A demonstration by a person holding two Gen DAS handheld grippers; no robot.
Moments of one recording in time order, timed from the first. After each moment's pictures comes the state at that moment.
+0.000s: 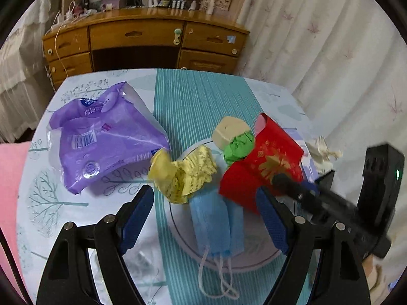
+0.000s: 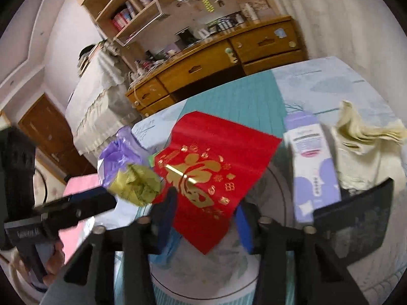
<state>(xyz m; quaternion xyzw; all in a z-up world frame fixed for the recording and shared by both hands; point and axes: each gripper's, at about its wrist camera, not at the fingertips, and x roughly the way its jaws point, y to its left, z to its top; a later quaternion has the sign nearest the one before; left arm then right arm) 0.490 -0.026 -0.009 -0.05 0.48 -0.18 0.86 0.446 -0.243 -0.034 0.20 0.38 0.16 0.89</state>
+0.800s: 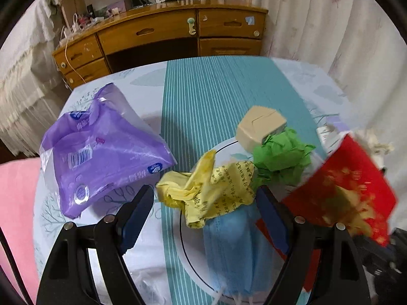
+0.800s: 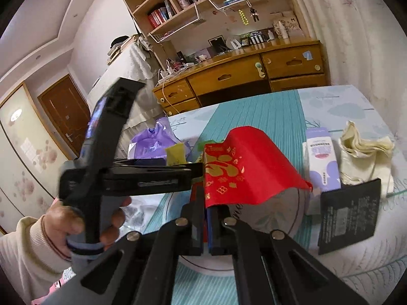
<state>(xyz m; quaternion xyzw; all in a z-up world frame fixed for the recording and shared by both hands) 0.524 -0.071 -0.042 0.07 0.49 -0.09 0.86 0.396 -0.233 -0.009 0.15 0.34 0.22 0.90</state>
